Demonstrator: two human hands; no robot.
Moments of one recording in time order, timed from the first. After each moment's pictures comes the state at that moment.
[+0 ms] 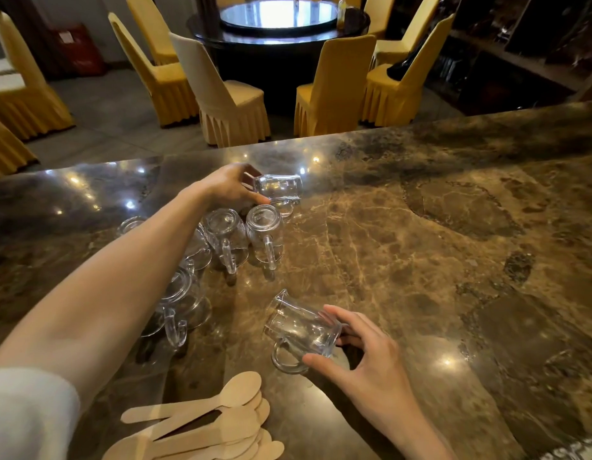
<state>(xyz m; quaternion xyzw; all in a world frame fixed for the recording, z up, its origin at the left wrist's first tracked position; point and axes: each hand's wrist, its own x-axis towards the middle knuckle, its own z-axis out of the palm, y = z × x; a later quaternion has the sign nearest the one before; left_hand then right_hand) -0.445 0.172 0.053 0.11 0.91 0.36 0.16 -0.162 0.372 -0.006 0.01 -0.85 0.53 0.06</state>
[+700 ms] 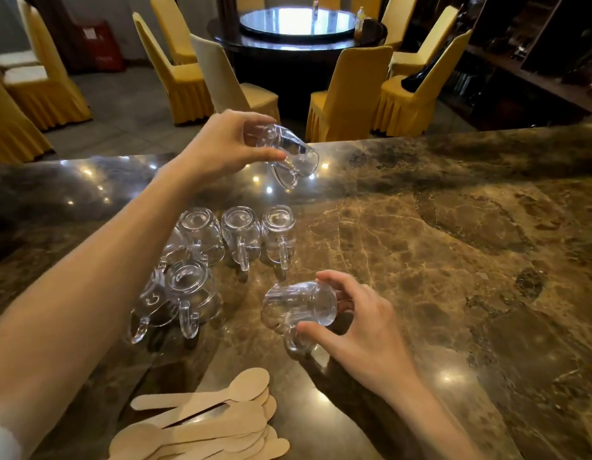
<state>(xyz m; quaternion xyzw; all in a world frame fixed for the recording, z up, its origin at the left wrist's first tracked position) -0.394 0.164 0.132 0.23 0.91 0.35 -0.06 -0.196 0.360 0.028 0.08 -0.90 0.42 0.08</state>
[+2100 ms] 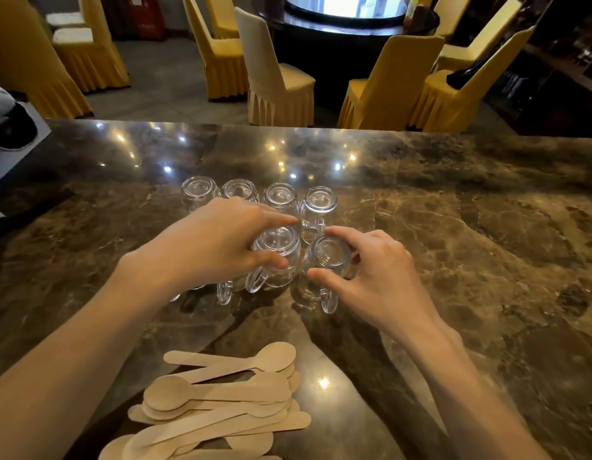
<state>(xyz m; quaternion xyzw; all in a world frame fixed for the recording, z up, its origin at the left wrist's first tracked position) -0.259 0.123 0.100 0.27 0.96 0.08 0.02 -0.229 0.333 0.064 0.15 -0.94 0.29 0.11</state>
